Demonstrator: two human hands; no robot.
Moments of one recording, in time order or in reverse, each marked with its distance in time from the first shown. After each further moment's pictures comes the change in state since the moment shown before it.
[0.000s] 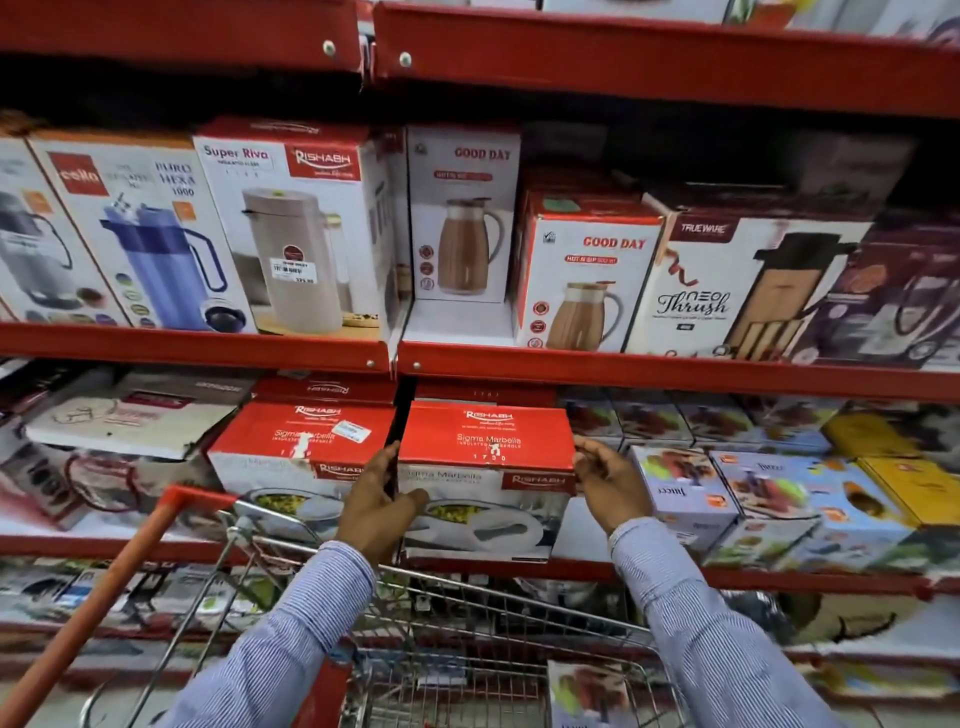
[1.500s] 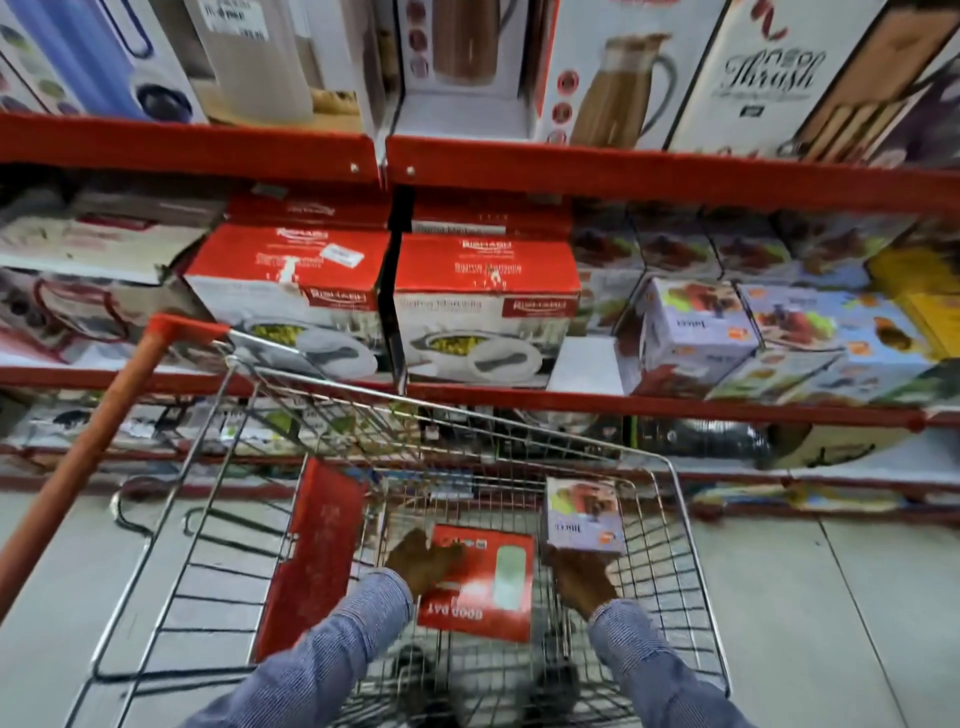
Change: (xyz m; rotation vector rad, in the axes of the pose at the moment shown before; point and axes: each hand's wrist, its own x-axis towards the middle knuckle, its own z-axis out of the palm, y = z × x) left_hand -0.109 -0.208 0.051 0.362 -0.283 -0.690; right_hand -0.183 0.220 0.050 -0.281 -0.494 0.648
